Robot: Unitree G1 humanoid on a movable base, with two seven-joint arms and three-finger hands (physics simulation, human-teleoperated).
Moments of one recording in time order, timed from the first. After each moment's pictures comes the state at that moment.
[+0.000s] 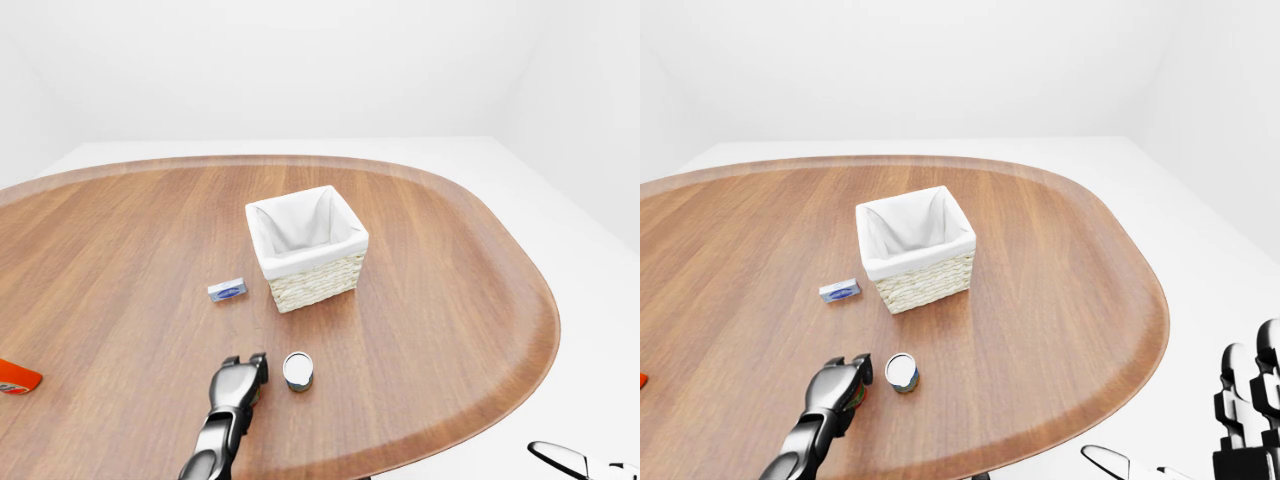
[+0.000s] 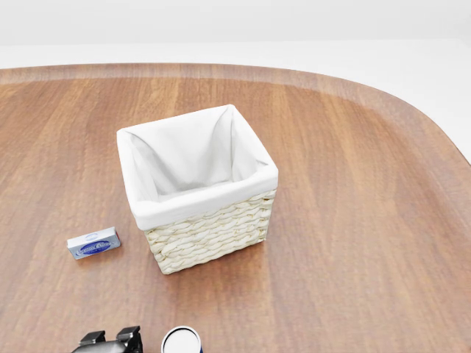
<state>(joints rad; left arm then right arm) 0.07 0.17 -0.12 0.53 1.23 -0.01 0.20 1.14 -0.28 -0.36 -1.05 0.38 -0.09 -0.33</state>
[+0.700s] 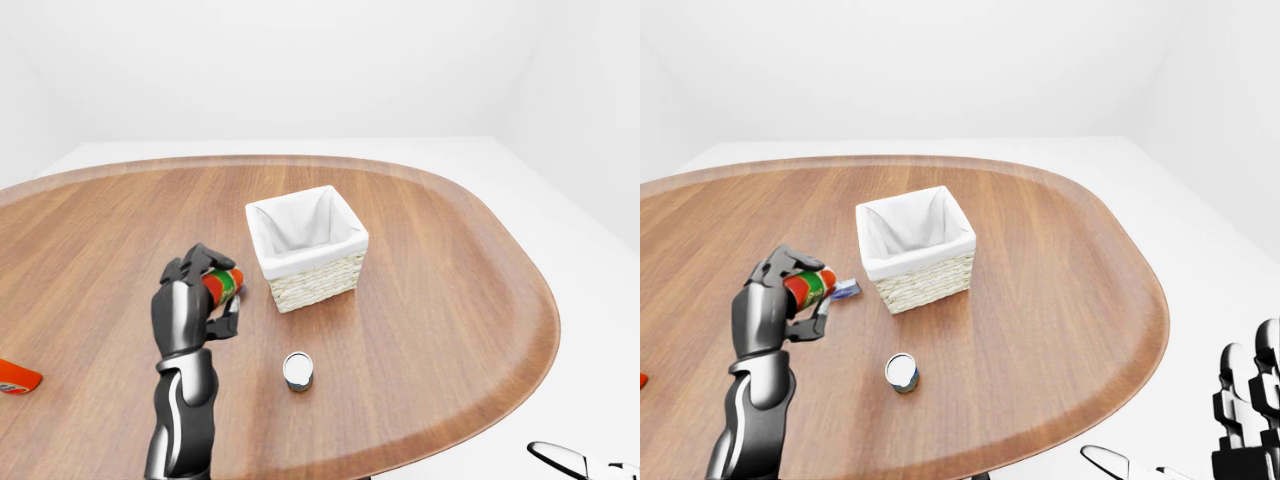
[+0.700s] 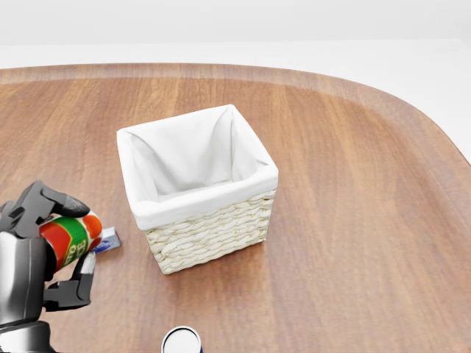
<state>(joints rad) 0.07 0.06 0.10 -0.28 0.83 0.00 0.22 1.14 -0.27 -0.36 -1.05 0.38 -0.09 -0.33</state>
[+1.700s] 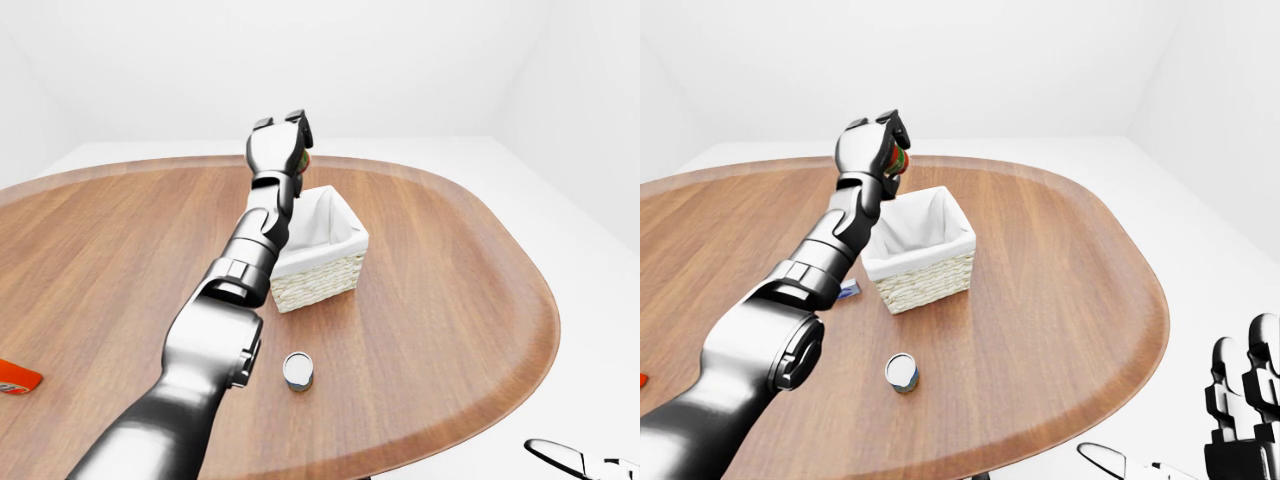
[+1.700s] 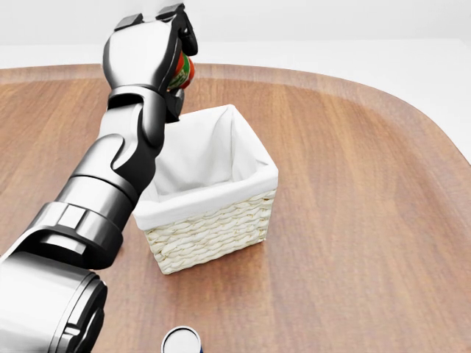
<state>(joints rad) -1.27 0.09 -0.06 1.12 1.01 0.07 0.41 1.12 -0.27 -0.36 -1.05 0.39 -0.09 -0.31</state>
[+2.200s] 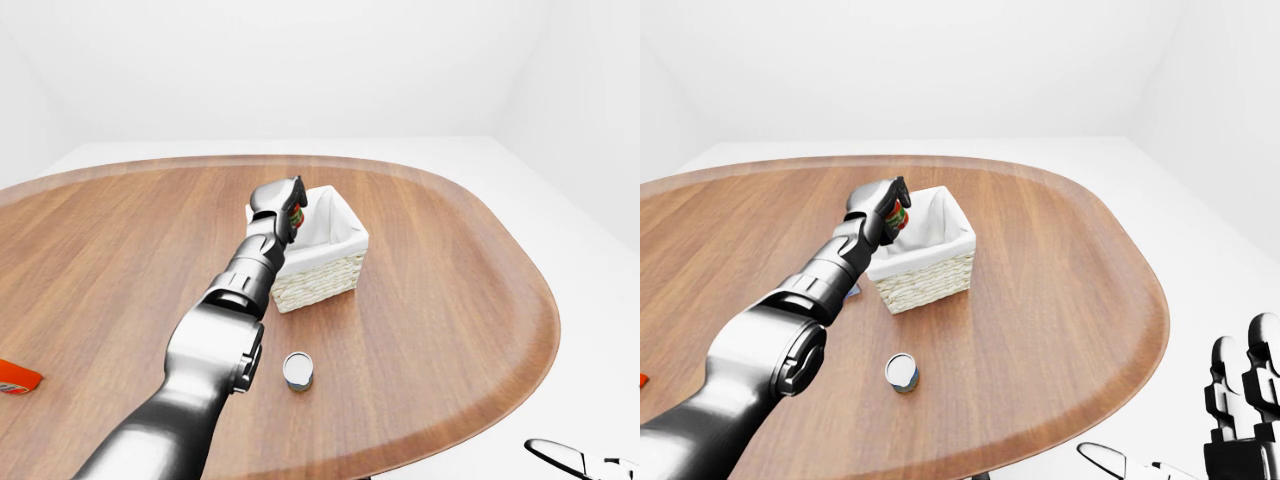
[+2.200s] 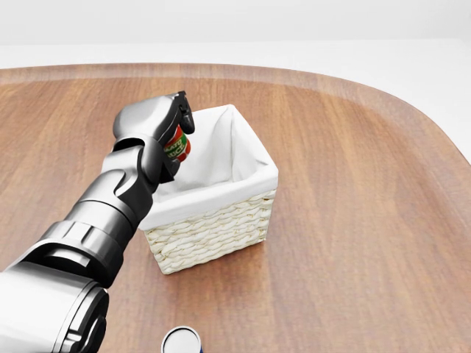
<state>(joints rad) -1.23 0.08 -0.03 1.34 1.01 0.09 0.19 1.11 -0.27 -0.36 -1.05 0.40 -0.09 -0.30</state>
